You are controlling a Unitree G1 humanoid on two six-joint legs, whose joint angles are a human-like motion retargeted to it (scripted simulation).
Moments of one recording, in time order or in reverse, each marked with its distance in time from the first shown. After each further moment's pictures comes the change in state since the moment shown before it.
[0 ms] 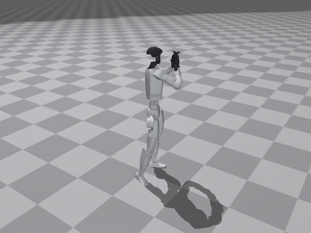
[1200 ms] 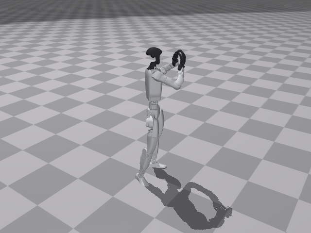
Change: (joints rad) left arm -0.042 0.096 -0.011 0.042 -0.050 0.045 0.003; right arm -0.077 -0.085 -0.039 0.201 0.058 0.063 0.025; waist -0.036 0.086 -0.013; left_leg 0.017 -0.024 0.025 -0.005 -0.012 -0.010; right_leg -0.019 -0.039 0.055 0.039 -0.023 -0.005
